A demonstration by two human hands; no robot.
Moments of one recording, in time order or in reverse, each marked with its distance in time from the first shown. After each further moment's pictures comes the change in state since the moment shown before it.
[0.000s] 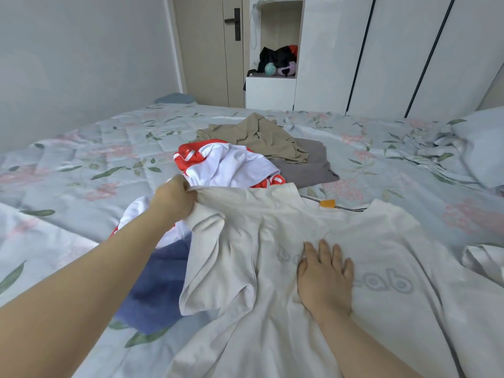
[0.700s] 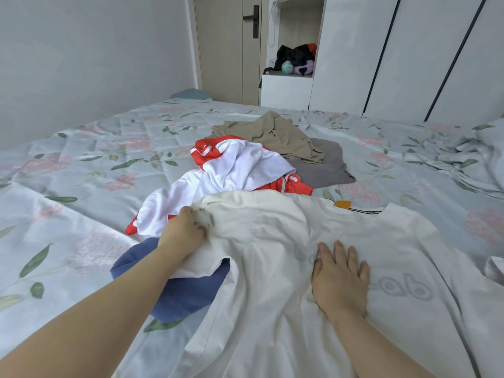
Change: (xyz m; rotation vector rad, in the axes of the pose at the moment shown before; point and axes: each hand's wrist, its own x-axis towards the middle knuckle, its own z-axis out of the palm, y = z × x) left_hand -0.025 -0.059 0.041 -0.026 -0.074 -0.131; right_hand -0.001 -0.001 -0.003 -0.011 0.000 0.001
